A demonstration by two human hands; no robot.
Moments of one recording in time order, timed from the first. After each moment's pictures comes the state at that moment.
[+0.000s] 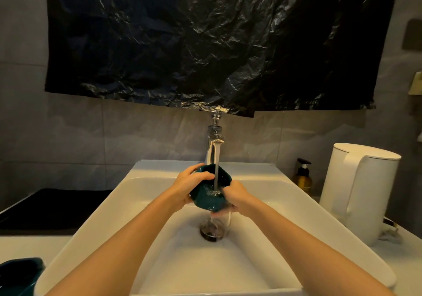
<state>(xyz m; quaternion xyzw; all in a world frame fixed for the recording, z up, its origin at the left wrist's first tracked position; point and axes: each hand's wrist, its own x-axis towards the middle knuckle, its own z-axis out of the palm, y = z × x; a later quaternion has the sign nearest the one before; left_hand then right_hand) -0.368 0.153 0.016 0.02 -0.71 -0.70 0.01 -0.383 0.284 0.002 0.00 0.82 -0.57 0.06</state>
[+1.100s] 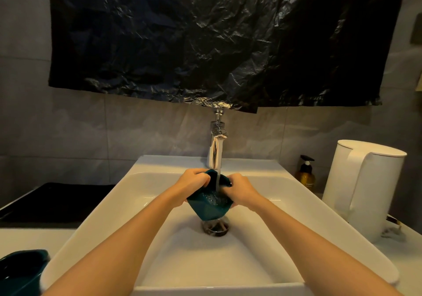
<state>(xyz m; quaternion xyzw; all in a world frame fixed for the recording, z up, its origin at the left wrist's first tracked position) -0.353 0.155 0.022 0.00 -0.84 -0.55 0.01 -0.392 0.296 -0.003 -0.12 0.91 -0.41 -0.01</state>
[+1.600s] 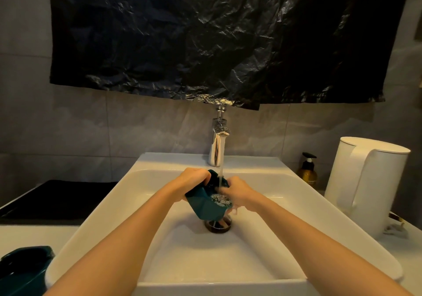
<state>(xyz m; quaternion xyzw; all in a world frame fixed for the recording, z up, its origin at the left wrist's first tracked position) -0.352 0.152 0.029 0.07 -0.85 -0.53 -0.04 -0.388 0.289 -0.008 -0.11 0.90 -0.41 0.05</state>
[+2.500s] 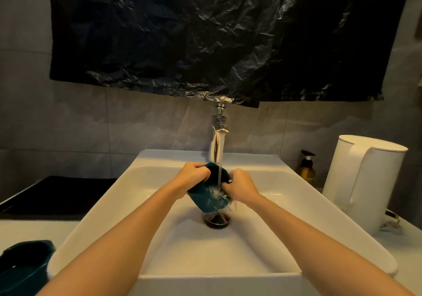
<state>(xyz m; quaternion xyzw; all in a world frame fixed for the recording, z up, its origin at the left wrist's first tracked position) -0.357 0.151 0.020 0.02 -0.84 -0.55 0.01 -0.388 0.291 -0.010 -0.08 0.93 -0.35 -0.08</state>
